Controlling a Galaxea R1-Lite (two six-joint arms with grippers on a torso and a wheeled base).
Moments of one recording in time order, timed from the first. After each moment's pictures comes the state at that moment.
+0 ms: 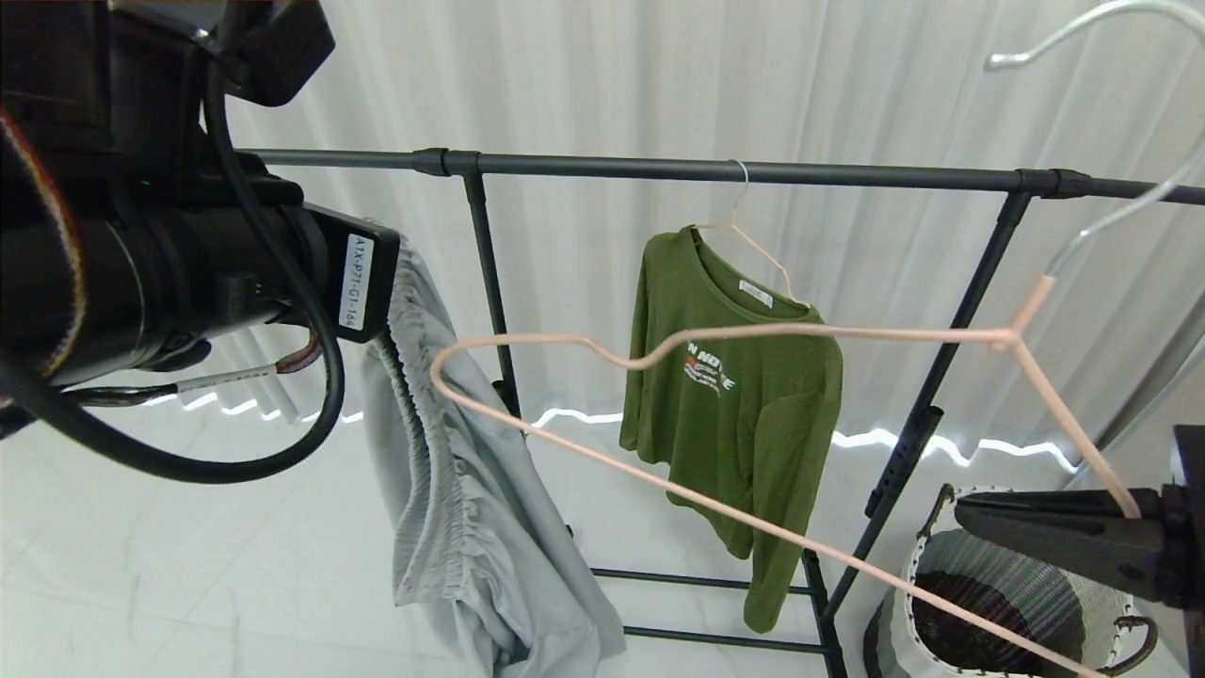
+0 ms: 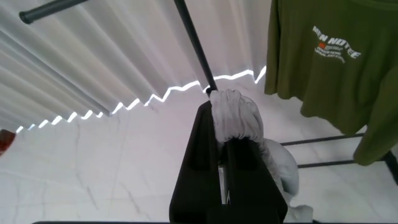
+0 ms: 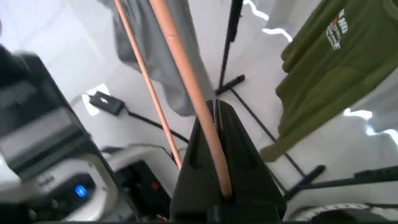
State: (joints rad) left arm -0.73 1.39 -1.31 0.23 0.68 0.15; right arm 0.90 1.08 -0.85 0.14 0.05 0.02
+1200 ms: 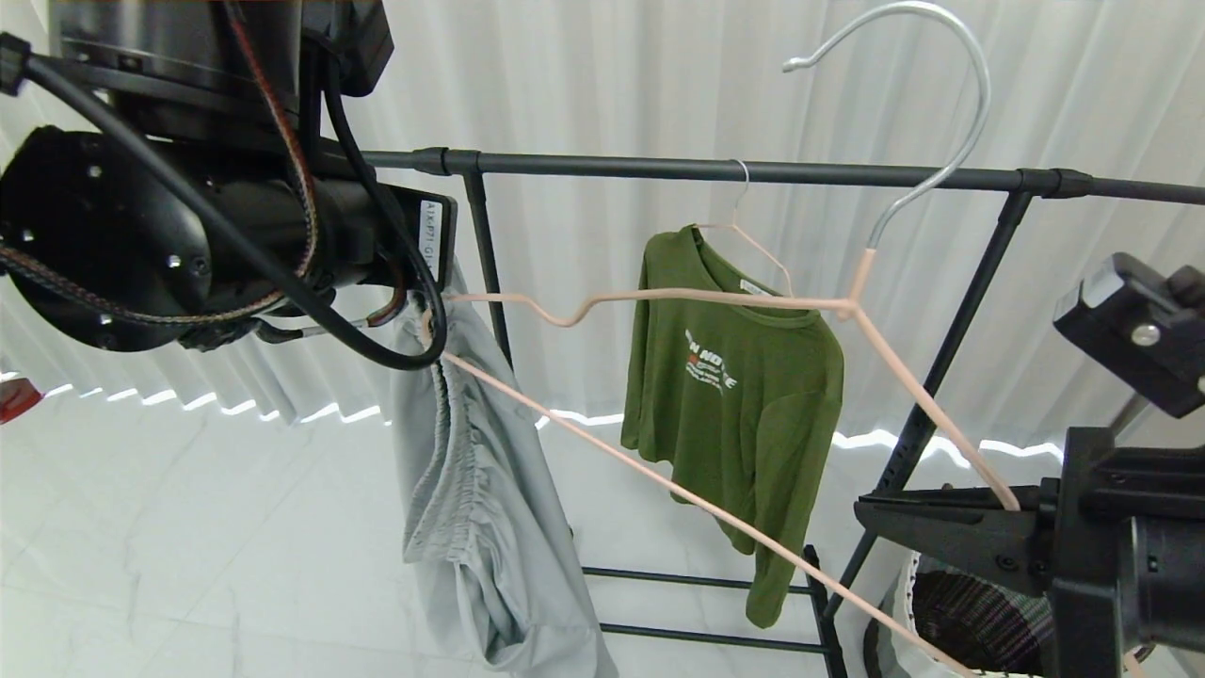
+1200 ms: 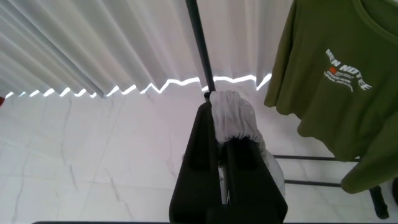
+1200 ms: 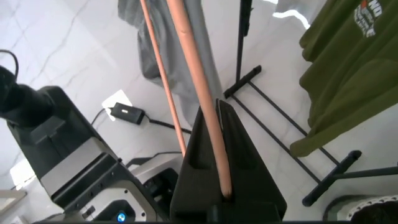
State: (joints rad) left arm -0.67 1.54 -1.43 0.23 0.71 0.03; right arm 1.09 1.23 -0.96 0.16 -0.14 0.21
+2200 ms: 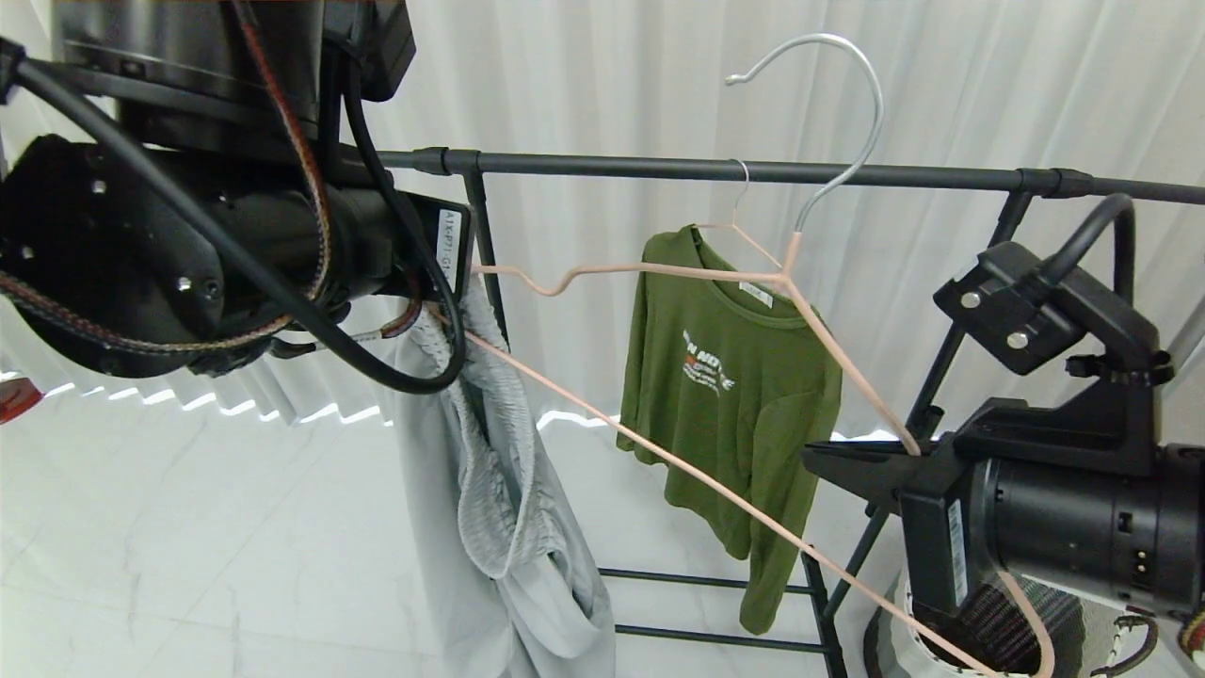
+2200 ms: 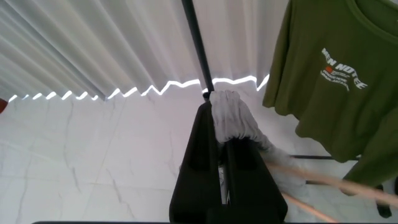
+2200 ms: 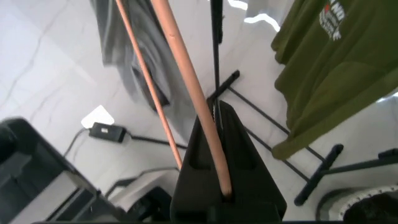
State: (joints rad) left arm -0.74 1.54 -1.43 0.23 0.75 0.04; right arm 1.05 1.35 -0.95 -0.01 -0.24 0.23
